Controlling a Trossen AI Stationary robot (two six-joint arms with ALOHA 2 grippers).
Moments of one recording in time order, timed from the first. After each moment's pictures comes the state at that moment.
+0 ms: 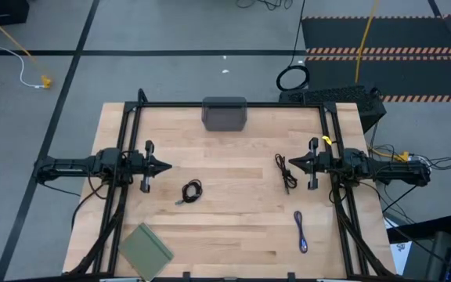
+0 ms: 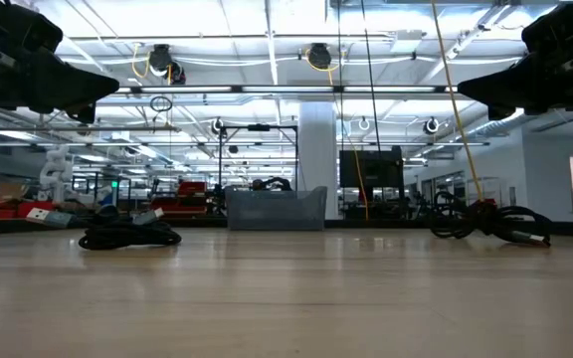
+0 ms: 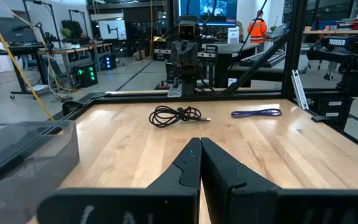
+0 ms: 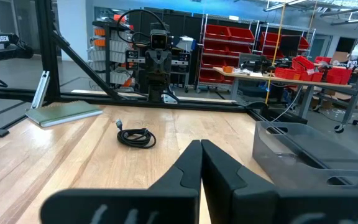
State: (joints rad) left arm 0.00 0.03 0.01 0.03 0.02 0.05; right arm -0.02 0.01 0.02 0.02 0.08 -0.09
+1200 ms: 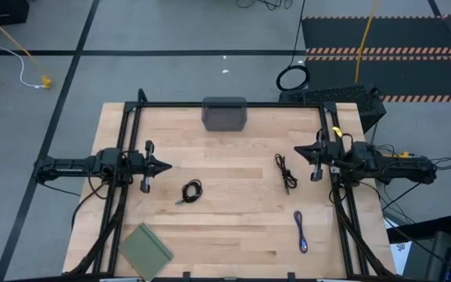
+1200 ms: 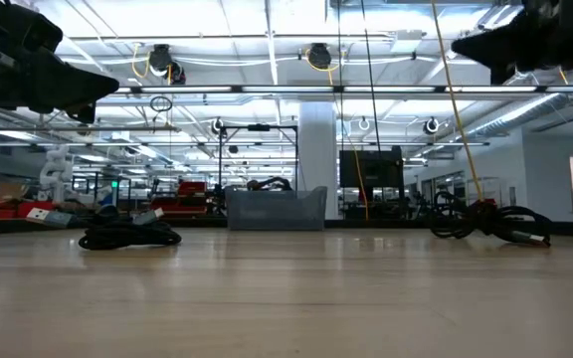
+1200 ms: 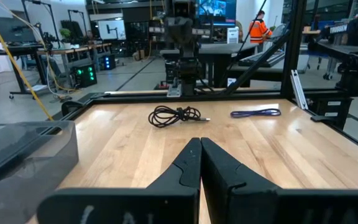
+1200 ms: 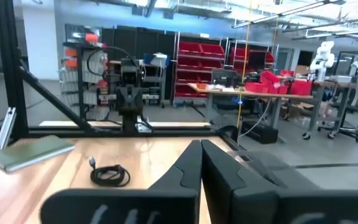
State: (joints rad) left arm 0.00 0.03 0.01 0.03 0.02 0.05; right arm -0.02 0.15 0.21 0.04 0.19 -0.09
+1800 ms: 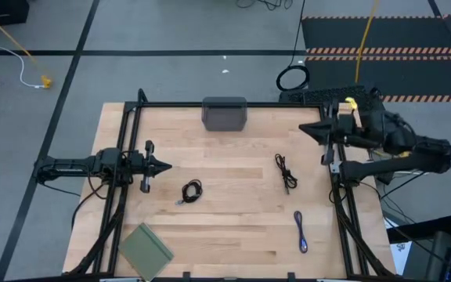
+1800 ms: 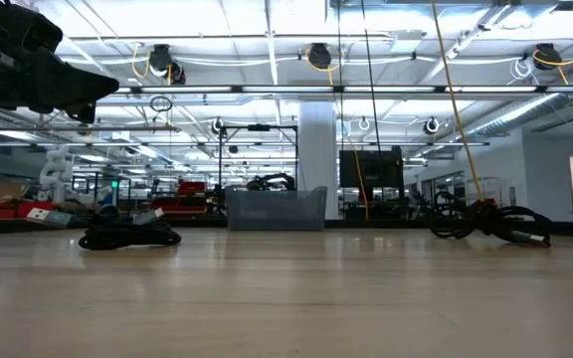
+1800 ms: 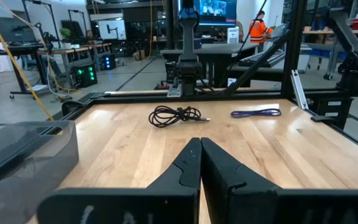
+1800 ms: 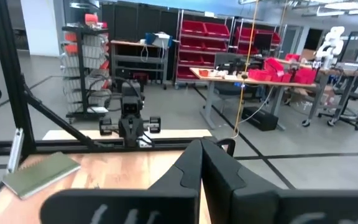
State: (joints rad) left arm 0.00 0.03 0.01 0.03 0.02 0.05; right arm -0.02 0.66 0.98 -0.36 0.18 -0.07
